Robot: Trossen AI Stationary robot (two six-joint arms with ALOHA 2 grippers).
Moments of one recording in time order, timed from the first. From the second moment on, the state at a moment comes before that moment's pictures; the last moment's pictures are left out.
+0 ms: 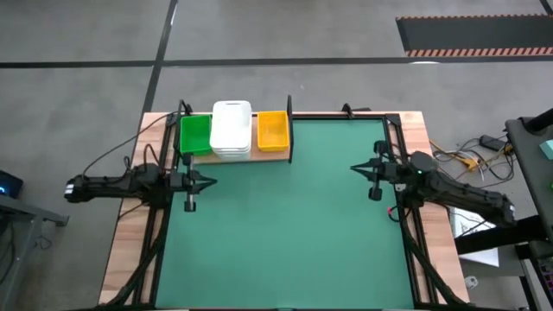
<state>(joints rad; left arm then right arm) -0.01 0.06 0.06 0.04 -0.05 0.27 -0.36 0.14 0.09 0.11 -0.29 -0.40</state>
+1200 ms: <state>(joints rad) -0.01 0.17 0.03 0.05 -0.05 0.27 -0.33 0.02 0.03 0.01 -0.48 0.14</state>
